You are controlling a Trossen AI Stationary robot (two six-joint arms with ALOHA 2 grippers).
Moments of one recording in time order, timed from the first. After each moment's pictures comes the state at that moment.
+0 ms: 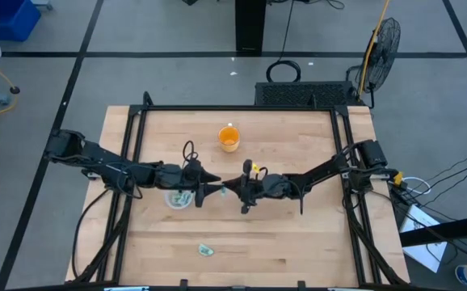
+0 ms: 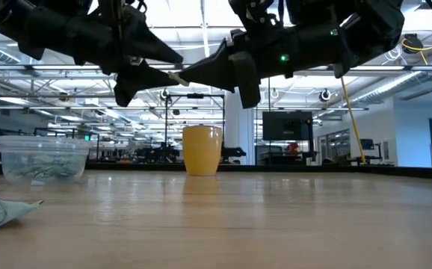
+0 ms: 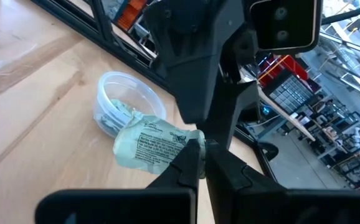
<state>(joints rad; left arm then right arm) -0.17 1.35 0.48 0.60 -0.19 -0.56 0.18 1.86 0.83 0.89 0.34 -0.61</state>
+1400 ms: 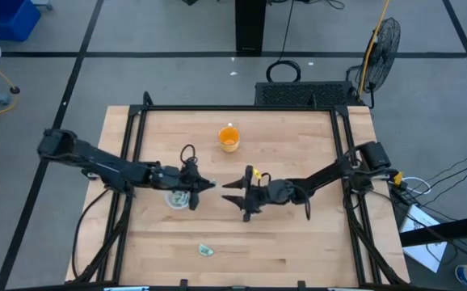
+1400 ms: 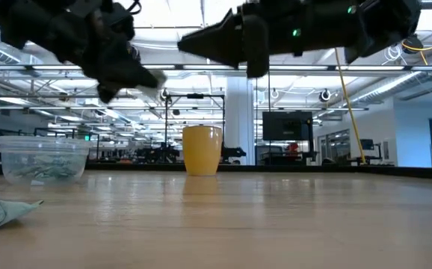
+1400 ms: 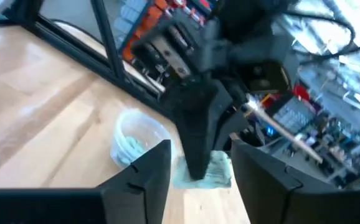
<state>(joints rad) -0.19 1.22 0.48 0.31 -0.22 -0.44 0.25 1.83 0.83 0.95 0.35 -0.62</state>
